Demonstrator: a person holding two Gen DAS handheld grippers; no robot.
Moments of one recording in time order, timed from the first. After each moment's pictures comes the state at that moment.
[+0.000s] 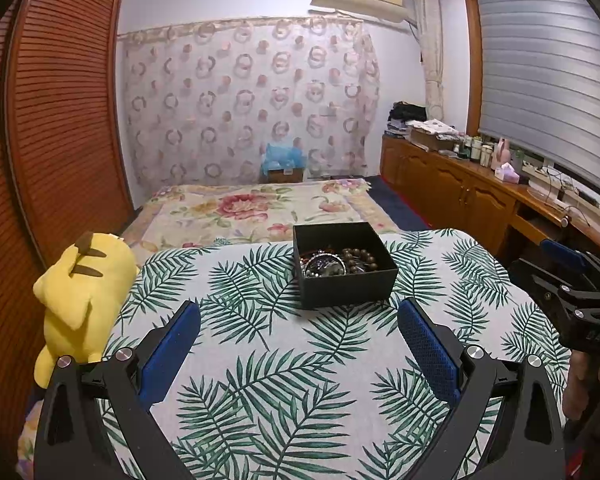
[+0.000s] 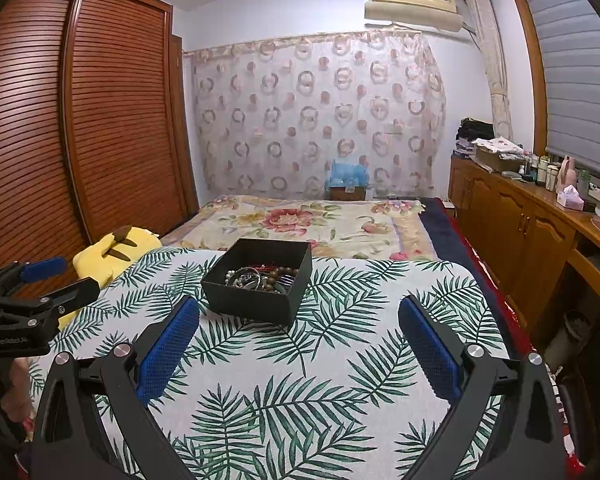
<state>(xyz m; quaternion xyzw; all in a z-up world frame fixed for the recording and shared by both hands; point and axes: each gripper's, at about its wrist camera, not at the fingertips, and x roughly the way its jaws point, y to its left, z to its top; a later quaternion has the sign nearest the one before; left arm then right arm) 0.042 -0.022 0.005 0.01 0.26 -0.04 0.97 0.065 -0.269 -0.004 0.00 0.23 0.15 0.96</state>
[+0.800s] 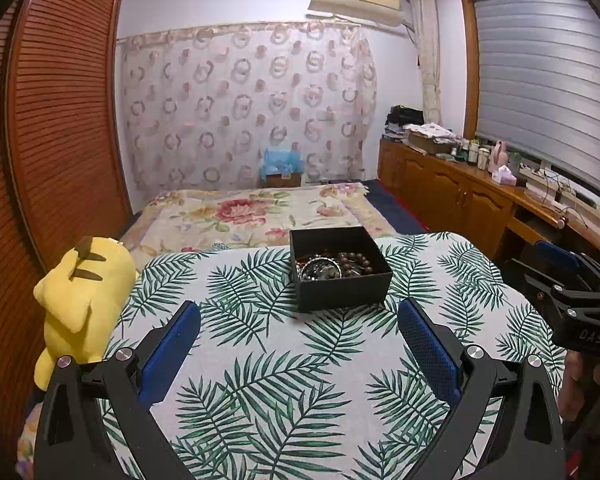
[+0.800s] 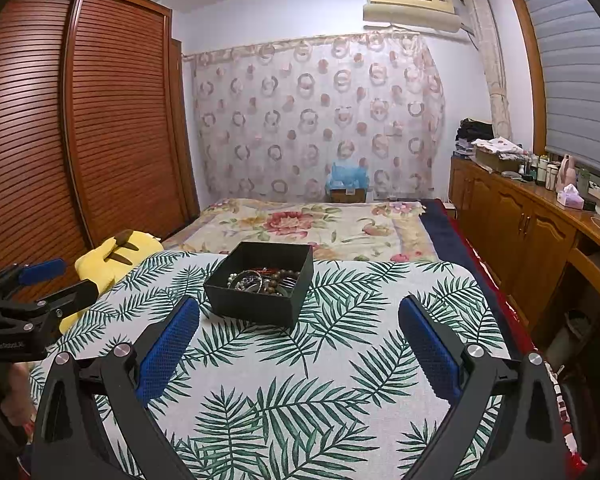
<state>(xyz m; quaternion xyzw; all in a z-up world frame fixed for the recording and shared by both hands) 0.037 -0.026 0.009 0.01 0.25 -0.04 0.97 0.065 -0.269 -0.003 0.00 0.22 0.15 0.96</state>
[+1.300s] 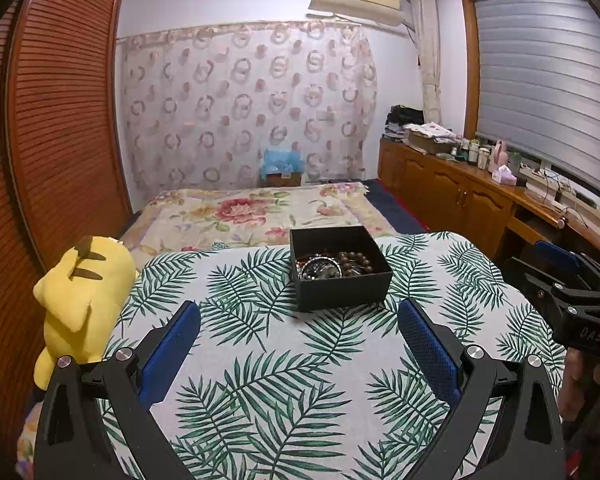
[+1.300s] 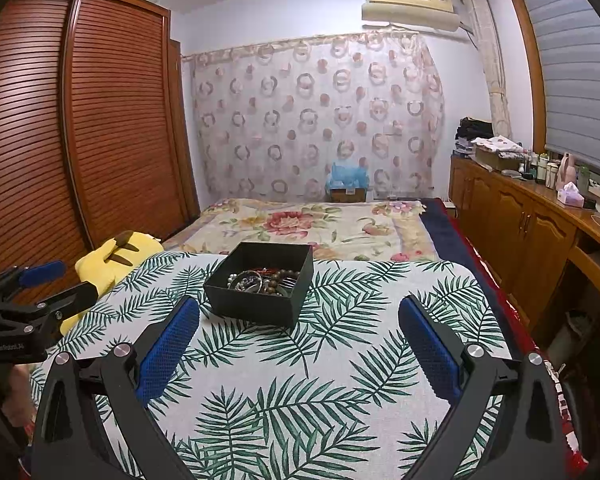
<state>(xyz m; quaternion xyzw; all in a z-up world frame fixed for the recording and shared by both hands) 0.036 -0.026 0.009 0.01 0.25 -0.04 0.97 0.064 -0.270 -0.004 0.00 0.22 0.15 0.96</state>
